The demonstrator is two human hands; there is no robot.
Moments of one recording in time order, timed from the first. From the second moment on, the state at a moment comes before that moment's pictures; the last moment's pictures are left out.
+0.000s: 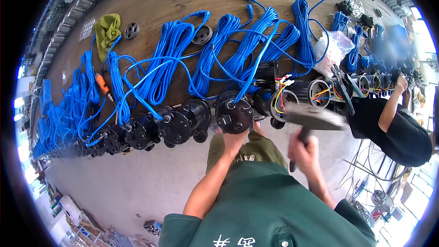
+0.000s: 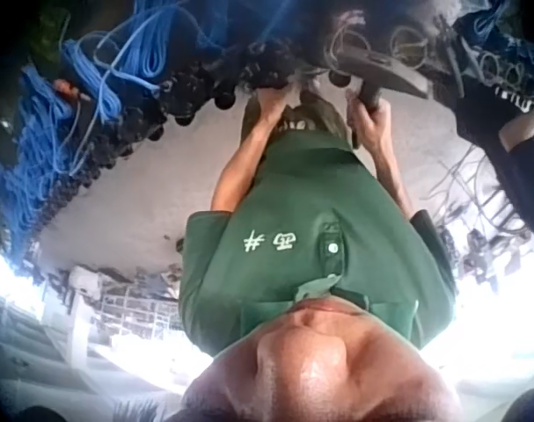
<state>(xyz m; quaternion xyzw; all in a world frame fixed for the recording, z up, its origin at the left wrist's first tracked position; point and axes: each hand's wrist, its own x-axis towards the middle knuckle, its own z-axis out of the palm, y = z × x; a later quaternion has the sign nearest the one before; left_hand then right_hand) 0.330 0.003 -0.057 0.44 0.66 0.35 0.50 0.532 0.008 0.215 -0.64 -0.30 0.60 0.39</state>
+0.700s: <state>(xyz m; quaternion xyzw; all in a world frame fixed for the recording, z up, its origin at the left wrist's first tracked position) 0.331 0.007 -0.036 0.43 0.66 0.37 0.49 0.532 -0.014 0.199 -0.72 -0.37 0.57 0.15</state>
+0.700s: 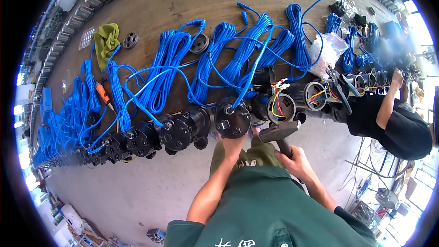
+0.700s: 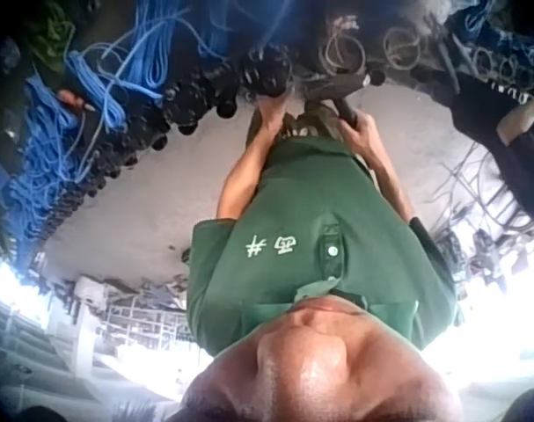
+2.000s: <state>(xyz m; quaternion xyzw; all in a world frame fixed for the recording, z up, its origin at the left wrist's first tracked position) 0.319 -0.002 -0.062 0.38 0.66 0.34 0.55 0.527 -0.039 0.202 -0.73 -0.35 0.57 0.16</state>
